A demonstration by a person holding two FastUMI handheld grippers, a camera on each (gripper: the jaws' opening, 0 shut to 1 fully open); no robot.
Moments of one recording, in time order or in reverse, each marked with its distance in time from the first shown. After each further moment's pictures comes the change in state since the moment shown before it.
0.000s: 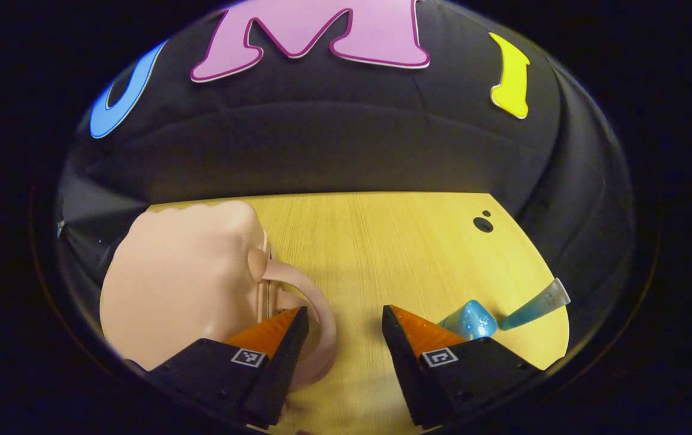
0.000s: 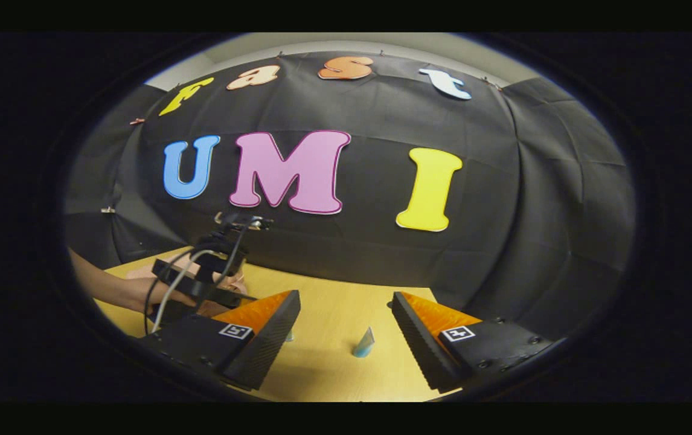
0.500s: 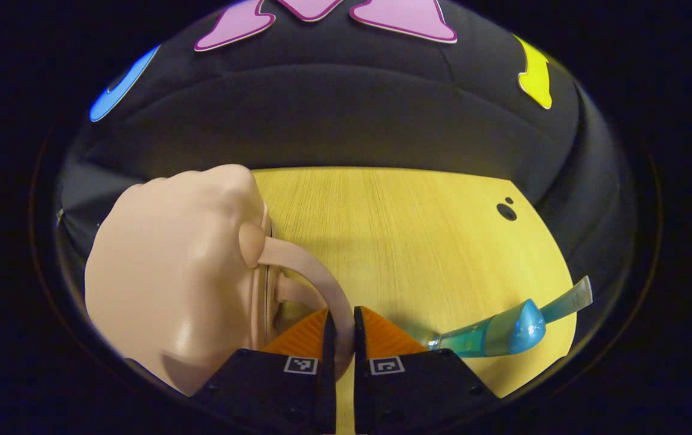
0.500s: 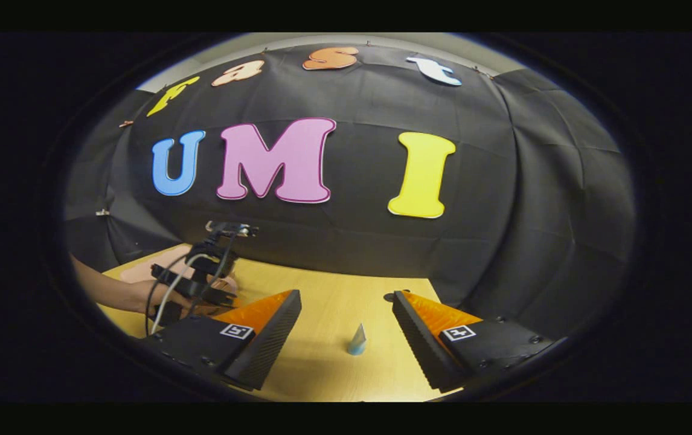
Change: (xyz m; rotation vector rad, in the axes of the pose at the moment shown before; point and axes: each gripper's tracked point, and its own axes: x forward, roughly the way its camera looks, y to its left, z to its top) left arm 0.019 0.006 -0.005 -0.057 0.037 -0.038; right arm 0.012 -0.024 -0.013 0.016 0.048 -0.039
